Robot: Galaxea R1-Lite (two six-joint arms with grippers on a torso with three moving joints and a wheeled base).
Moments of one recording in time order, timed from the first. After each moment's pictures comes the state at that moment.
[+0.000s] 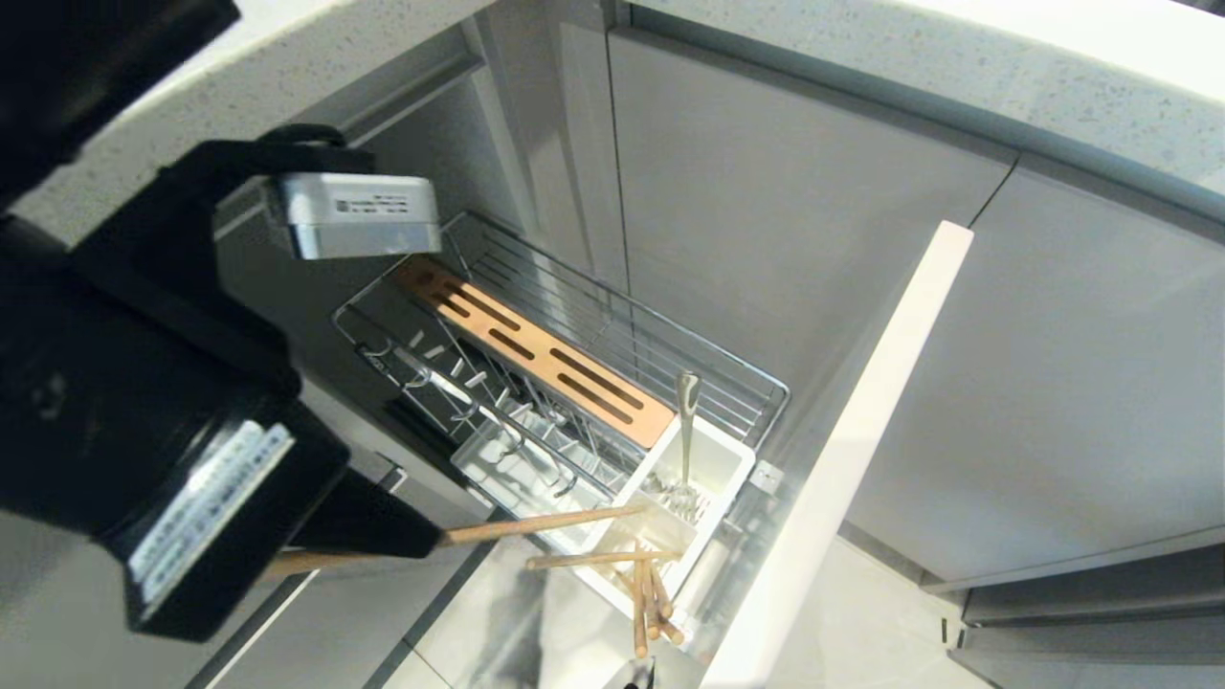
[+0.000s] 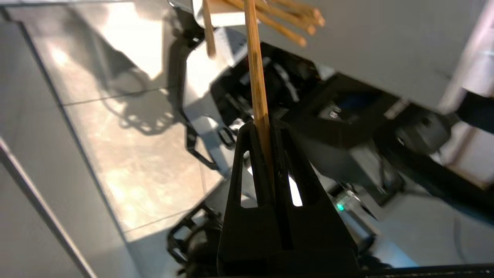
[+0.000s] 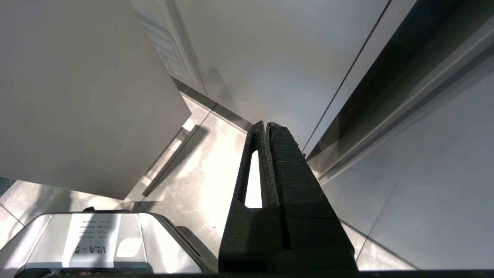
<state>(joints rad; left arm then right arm) -1.01 1.55 -1.91 1.37 0.10 -0.24 0.00 0.00 0.00 0.00 0.00 0.03</state>
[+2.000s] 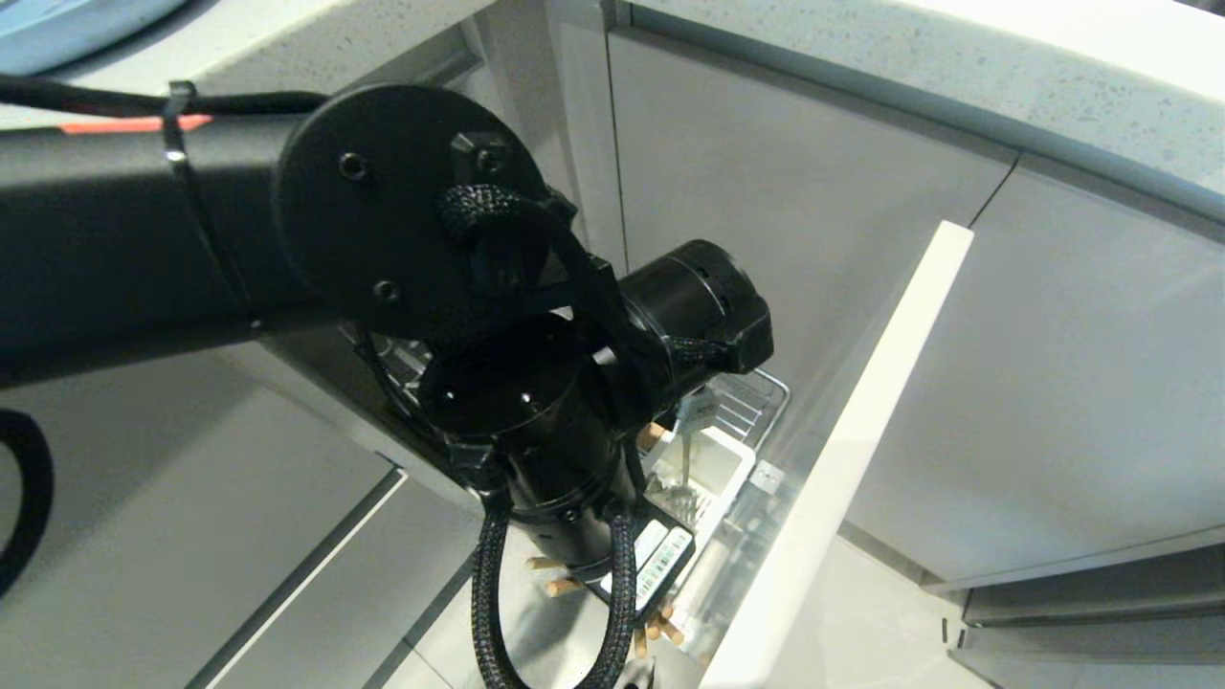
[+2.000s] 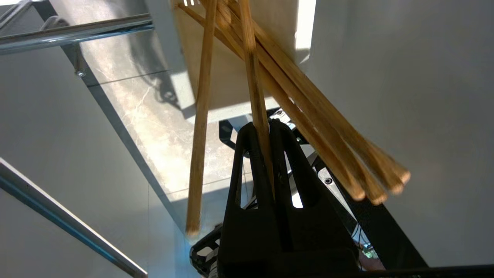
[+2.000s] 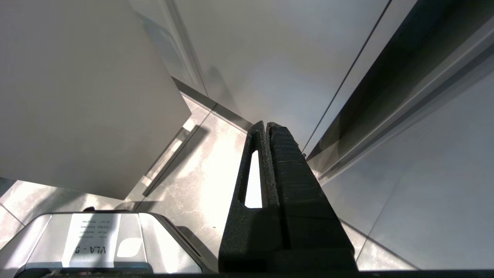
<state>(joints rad) -1.03 1.96 -1.92 1.24 0.22 -0.22 0.00 0.00 0.00 0.00 0.00 0.03</state>
